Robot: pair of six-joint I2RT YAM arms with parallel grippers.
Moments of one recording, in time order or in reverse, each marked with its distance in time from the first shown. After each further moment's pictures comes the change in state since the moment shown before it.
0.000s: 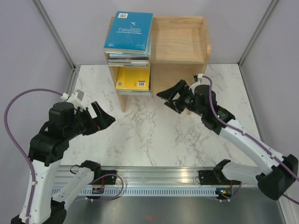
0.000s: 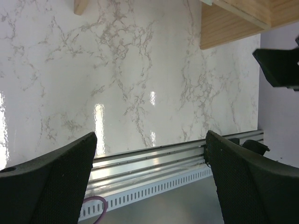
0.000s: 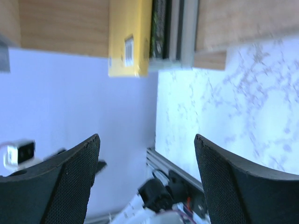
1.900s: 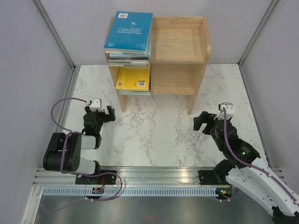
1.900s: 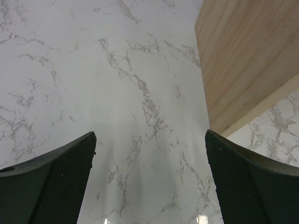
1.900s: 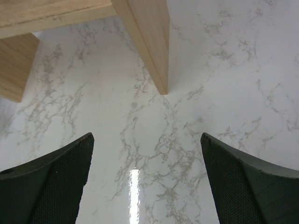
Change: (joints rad) left arm 0.256 0.692 -1.089 2.161 -0.124 0.542; right arm 0.033 -0.658 -0.396 -0.424 0.603 -0.647
